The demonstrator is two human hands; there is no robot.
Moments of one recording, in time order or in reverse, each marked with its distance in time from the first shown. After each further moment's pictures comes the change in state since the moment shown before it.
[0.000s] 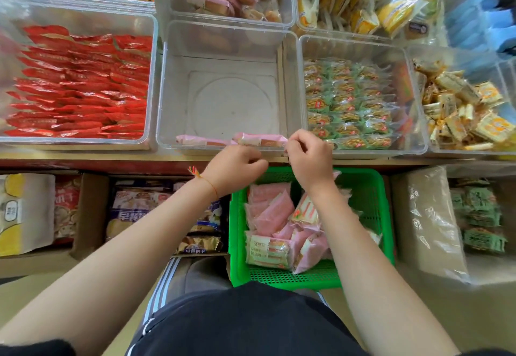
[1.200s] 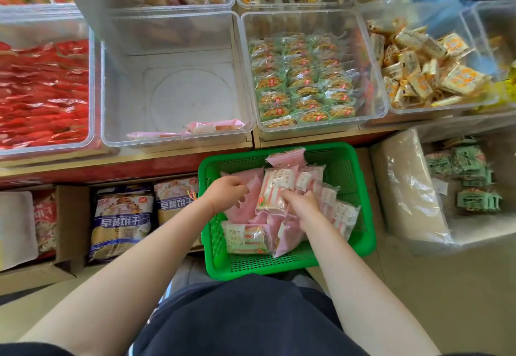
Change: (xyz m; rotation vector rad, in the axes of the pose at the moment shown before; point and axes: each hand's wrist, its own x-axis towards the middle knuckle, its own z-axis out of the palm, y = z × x) left_hand 0.007 -0.008 0.122 -0.143 -0.261 -0.408; right_hand -0.087 0.161 -0.007 0.516 -0.067 1.091
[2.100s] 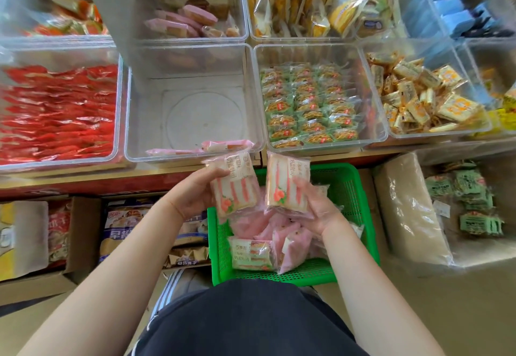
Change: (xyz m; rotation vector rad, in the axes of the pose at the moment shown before) left_hand -0.043 -0.002 -0.079 -0.992 -0.149 0.061; right_hand -0.053 -0.056 -0.014 0.446 -0.730 -0.123
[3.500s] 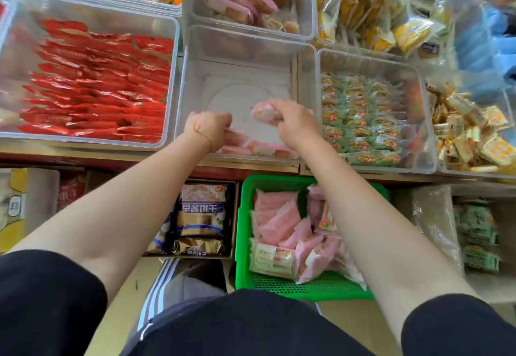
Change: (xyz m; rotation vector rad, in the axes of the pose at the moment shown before) left_hand 0.069 0.095 -0.110 1.704 0.489 0.236; right_hand 0.147 -0.066 0.181 -1.954 0.355 -0.498
